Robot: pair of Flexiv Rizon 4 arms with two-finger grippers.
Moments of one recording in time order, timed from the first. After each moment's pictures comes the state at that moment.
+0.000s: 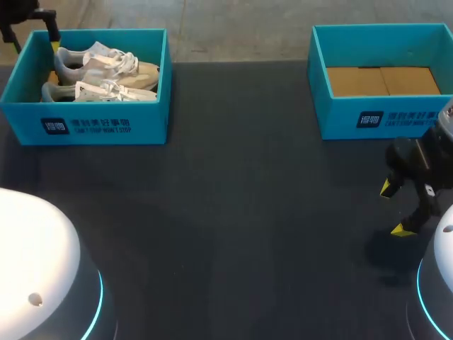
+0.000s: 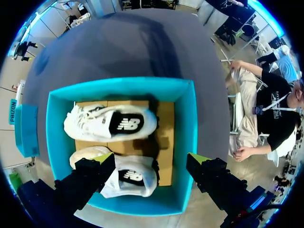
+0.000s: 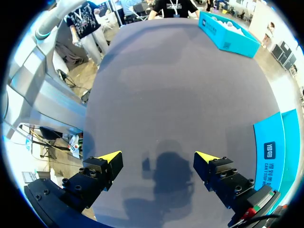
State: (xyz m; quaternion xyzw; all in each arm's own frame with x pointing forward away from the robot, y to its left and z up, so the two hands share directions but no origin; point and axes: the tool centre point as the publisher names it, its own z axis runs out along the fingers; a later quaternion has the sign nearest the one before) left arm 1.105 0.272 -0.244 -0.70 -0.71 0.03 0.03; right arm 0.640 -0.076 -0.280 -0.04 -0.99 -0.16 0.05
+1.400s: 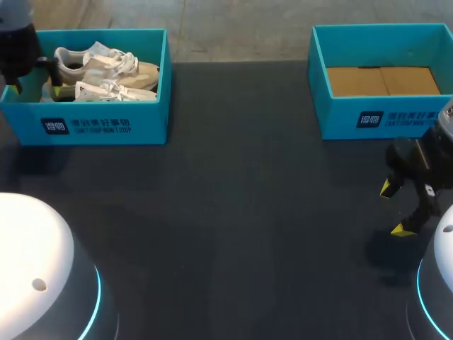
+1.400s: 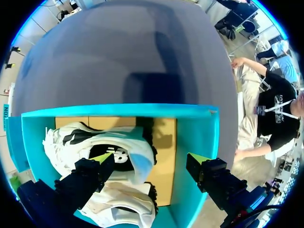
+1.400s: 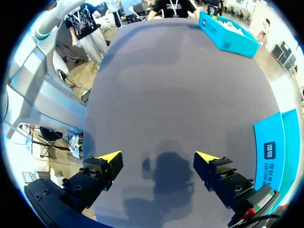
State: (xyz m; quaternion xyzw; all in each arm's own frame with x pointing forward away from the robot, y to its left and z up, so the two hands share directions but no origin) left arm 1.049 0.279 -0.318 -0.71 -0.70 -0.02 0.02; right arm 0.640 -0.076 -0.280 -0.04 -0.99 -0.16 0.05
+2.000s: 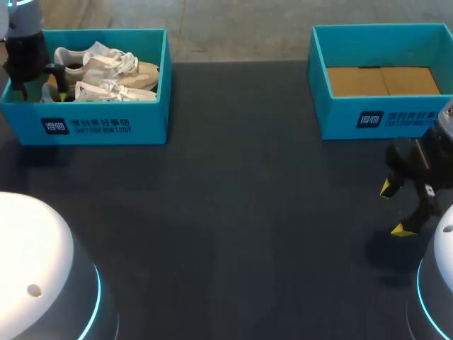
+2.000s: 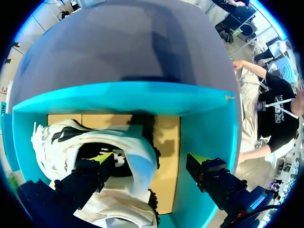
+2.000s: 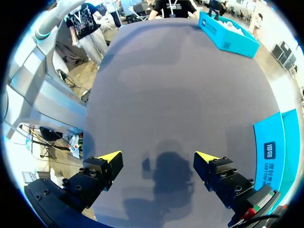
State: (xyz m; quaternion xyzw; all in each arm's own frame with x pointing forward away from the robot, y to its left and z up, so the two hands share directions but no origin) left arm 1.058 0.279 -0.349 -0.70 -0.71 -0.01 0.05; right arm 0.640 -0.076 -0.280 -0.04 -0.99 -0.16 0.05
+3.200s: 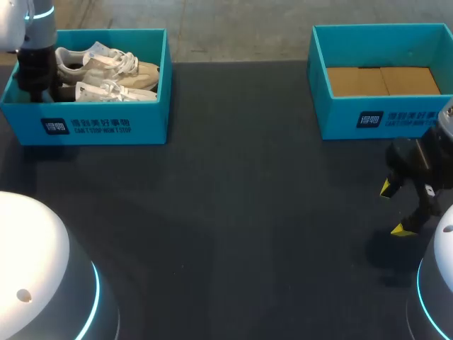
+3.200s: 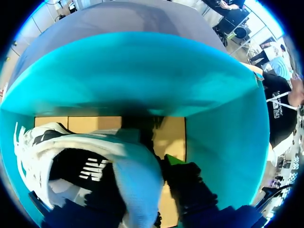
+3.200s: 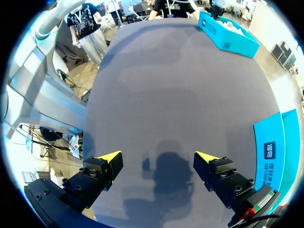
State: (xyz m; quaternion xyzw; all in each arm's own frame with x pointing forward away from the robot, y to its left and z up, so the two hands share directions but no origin) left arm 1.057 0.280 -0.388 -0.71 -0.70 0.00 0.09; right arm 0.640 -0.076 -0.280 -0.04 -0.99 -0.16 0.05
